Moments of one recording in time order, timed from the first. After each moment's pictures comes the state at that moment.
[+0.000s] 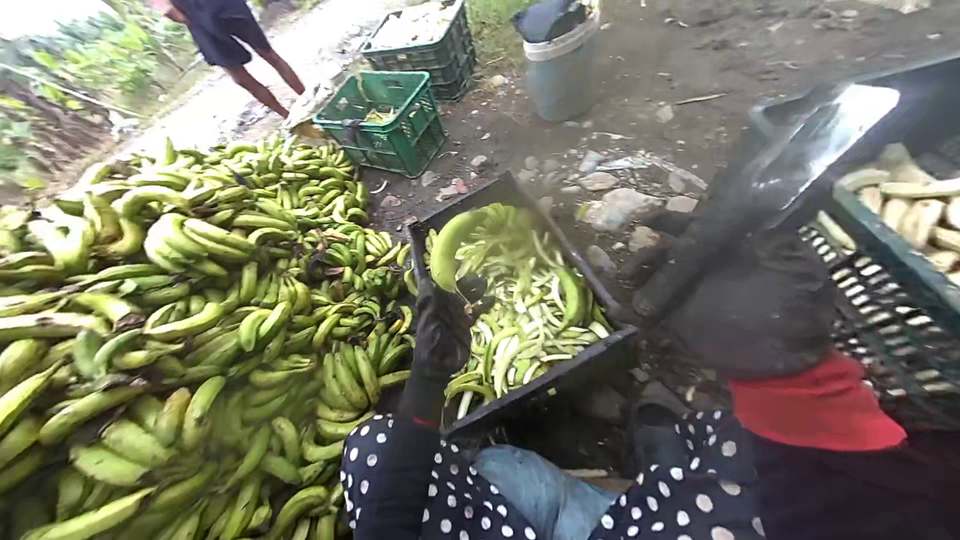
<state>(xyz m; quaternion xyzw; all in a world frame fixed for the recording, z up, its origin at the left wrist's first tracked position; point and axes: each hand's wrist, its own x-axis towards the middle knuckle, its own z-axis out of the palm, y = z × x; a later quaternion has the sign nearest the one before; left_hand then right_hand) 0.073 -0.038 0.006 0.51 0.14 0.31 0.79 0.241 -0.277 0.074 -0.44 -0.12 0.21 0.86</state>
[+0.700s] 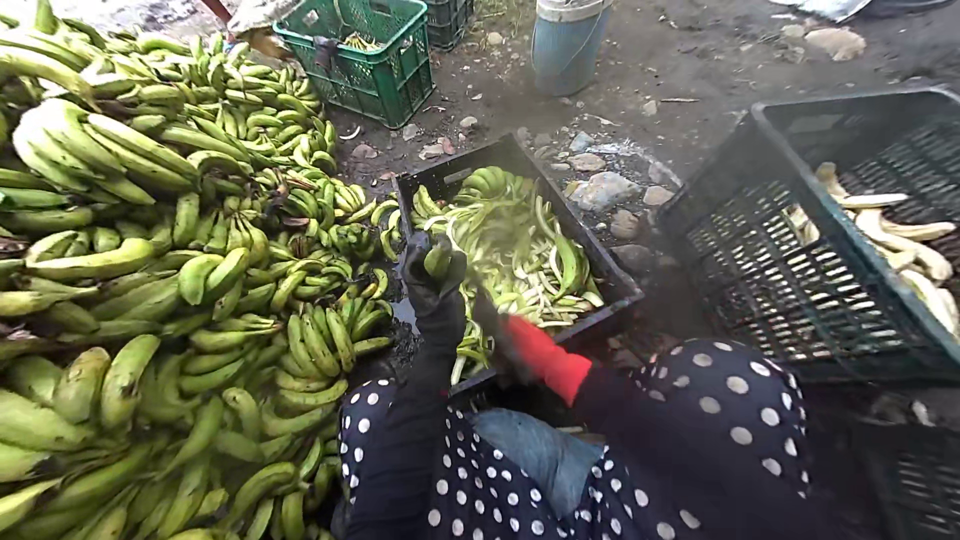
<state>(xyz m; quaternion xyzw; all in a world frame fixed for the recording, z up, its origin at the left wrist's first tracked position) 0.044 -0.026 -0.031 0.62 0.21 0.53 0.54 0.104 -0.157 -0.018 -0.73 -0.24 0.52 0.36</state>
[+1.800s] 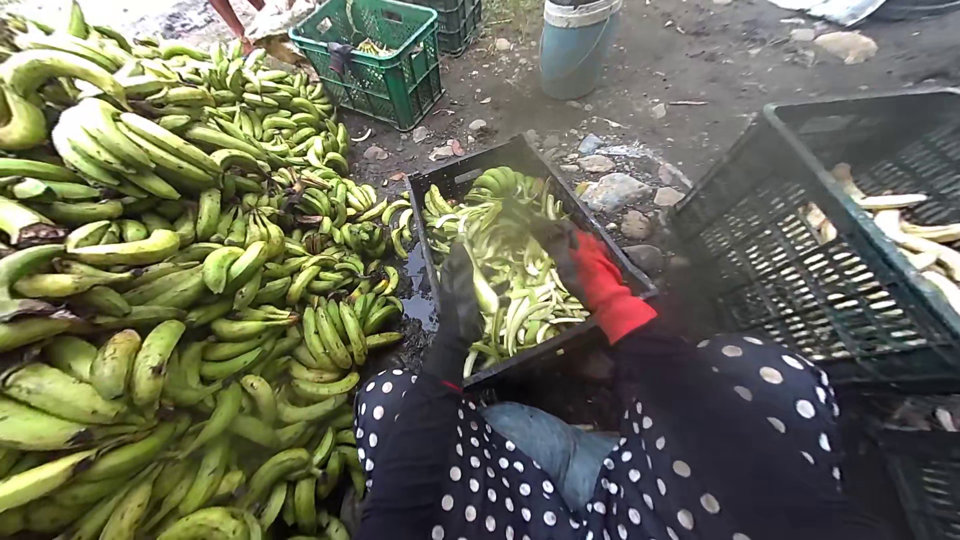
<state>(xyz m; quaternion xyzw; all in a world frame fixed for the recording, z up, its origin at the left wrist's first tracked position) 0.026 -0.029 -0.023 0.49 0.30 0.27 0.77 0.176 -0.153 0.002 -0.87 -0.31 0.18 0.33</state>
